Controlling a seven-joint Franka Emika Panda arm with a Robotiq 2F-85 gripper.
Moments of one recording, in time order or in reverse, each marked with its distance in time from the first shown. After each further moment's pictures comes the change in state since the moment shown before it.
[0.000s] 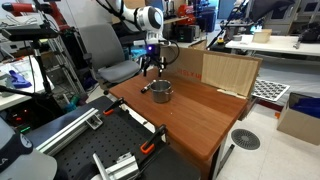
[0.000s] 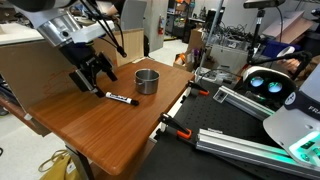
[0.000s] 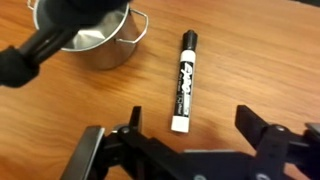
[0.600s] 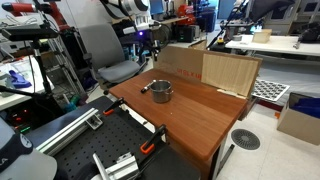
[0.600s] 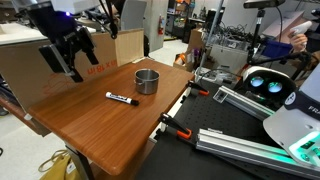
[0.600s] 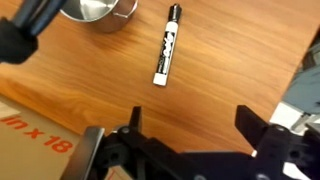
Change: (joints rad) arm 0.045 -0.235 0.018 -0.209 -0.054 0.229 0.028
